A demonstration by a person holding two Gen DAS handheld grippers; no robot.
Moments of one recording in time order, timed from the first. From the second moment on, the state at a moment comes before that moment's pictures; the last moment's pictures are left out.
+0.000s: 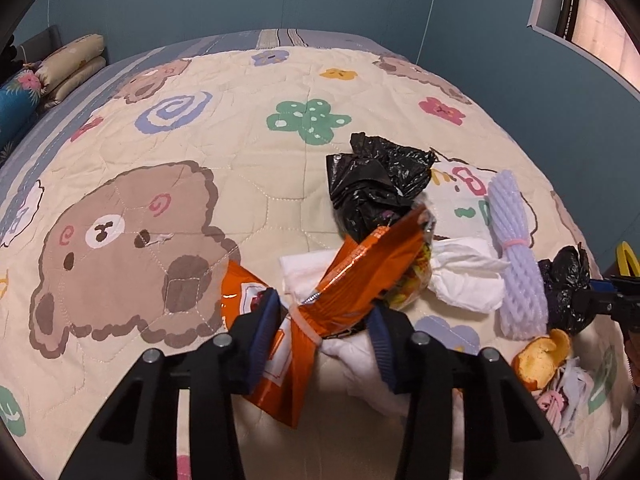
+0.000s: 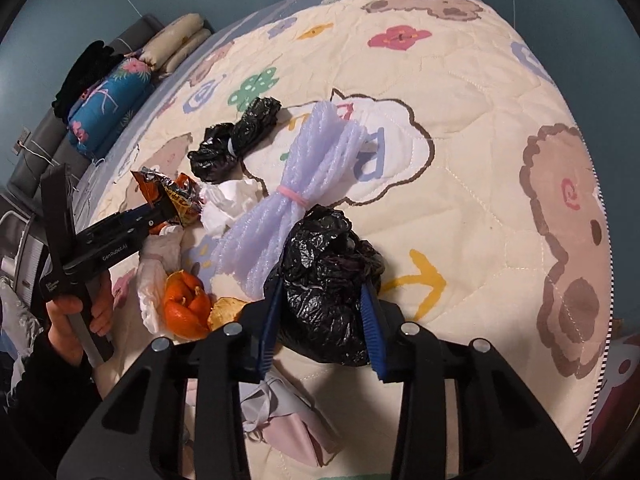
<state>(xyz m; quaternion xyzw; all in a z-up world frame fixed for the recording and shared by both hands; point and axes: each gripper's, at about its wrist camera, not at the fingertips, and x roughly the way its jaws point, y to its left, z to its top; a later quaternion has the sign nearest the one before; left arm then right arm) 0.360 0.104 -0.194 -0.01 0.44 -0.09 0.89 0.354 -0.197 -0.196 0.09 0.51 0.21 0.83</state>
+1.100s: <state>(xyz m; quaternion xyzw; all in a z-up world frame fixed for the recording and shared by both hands) 0.244 0.126 -0.071 -0.08 0.27 0.00 0.96 0.261 -0.258 -0.087 0.19 0.38 0.26 0.87</state>
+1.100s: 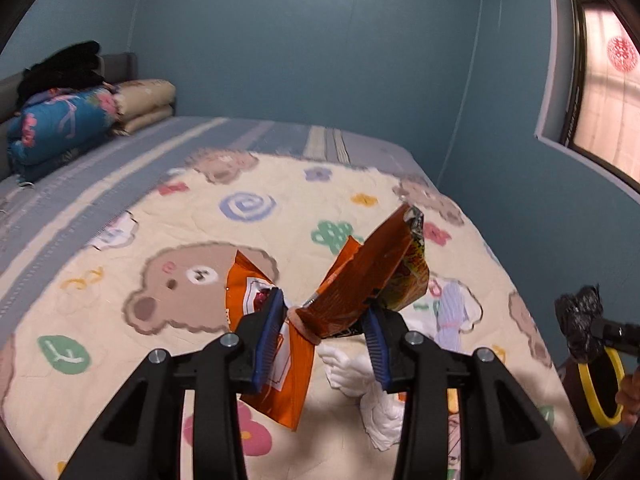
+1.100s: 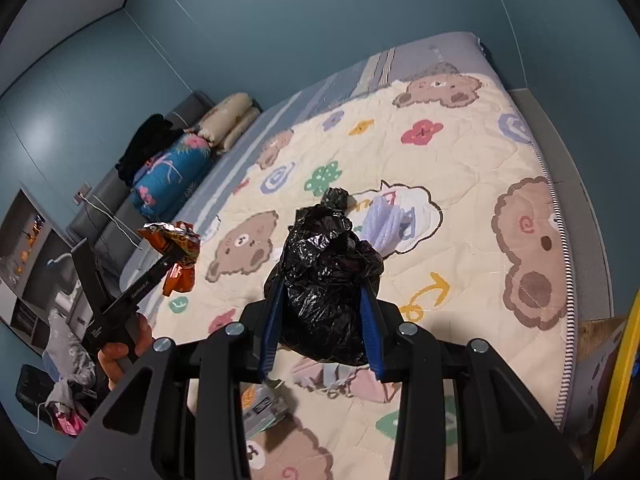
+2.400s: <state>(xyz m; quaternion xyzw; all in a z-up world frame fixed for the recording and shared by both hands) 0.168 -0.138 0.038 -0.02 0.23 -0.22 0.95 0.107 -0.452 0.017 0.25 0.21 0.13 0.94</state>
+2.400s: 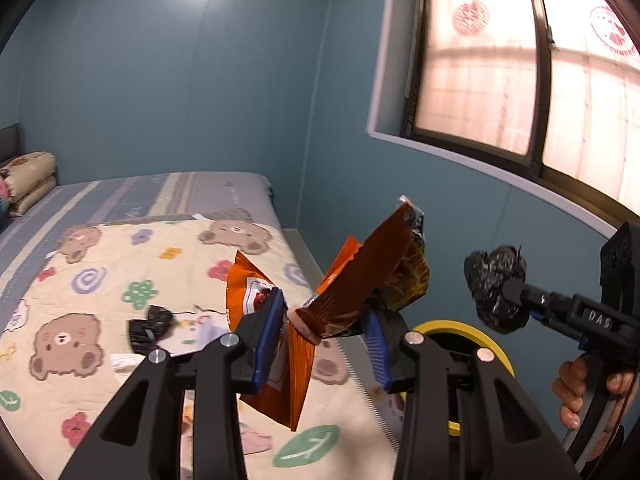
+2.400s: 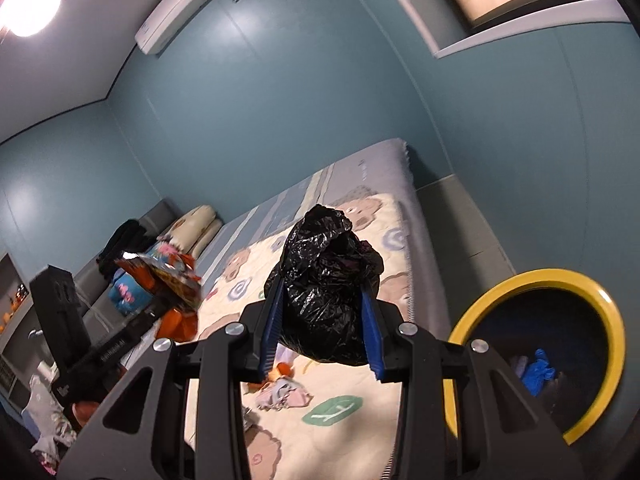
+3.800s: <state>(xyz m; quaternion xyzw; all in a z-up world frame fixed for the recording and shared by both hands) 0.234 -0.351 -0.108 0.05 0.38 -0.35 0.86 0.151 -0.586 -0.056 0.28 0.24 -0.03 0.93</state>
